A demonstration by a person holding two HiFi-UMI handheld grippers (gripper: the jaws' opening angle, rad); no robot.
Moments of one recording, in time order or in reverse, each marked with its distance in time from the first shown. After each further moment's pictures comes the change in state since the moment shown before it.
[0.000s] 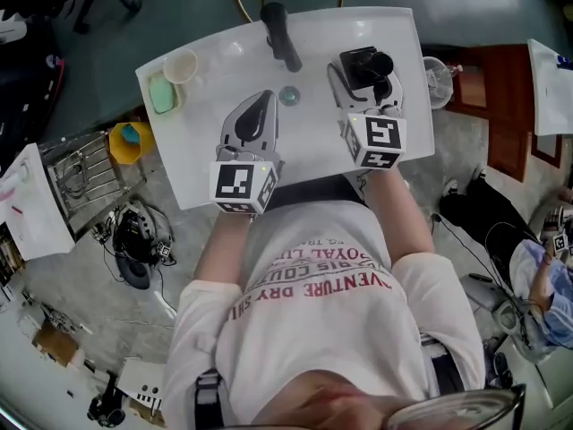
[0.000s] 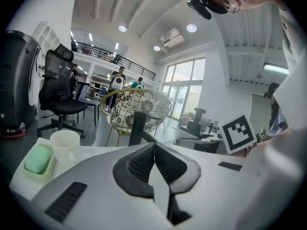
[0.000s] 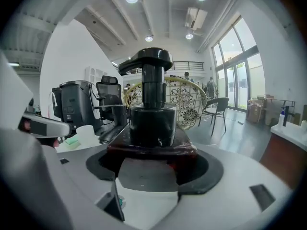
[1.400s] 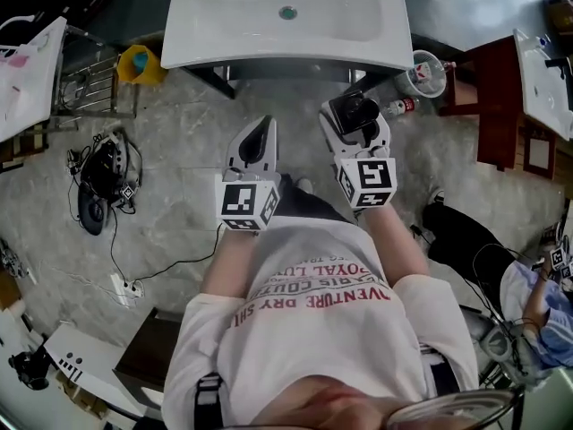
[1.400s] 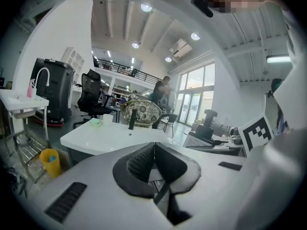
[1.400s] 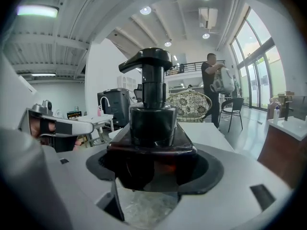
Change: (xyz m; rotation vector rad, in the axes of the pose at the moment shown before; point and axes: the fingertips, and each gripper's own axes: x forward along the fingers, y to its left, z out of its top) left arm -0.301 -0.249 -0.132 -0.044 -0.118 0.239; right arm -0.391 0.075 -0.117 -0.063 -0.048 0.304
